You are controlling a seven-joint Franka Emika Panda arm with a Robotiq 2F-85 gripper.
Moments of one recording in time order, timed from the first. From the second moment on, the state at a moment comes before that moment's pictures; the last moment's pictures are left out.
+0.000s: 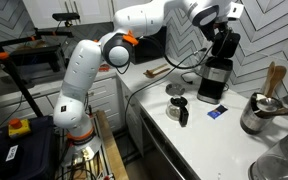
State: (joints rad) arm -0.13 0.53 -0.03 -0.94 0.55 2.19 -0.01
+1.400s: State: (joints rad) arm -0.08 0.43 -0.11 -0.92 0.33 2.01 0.15
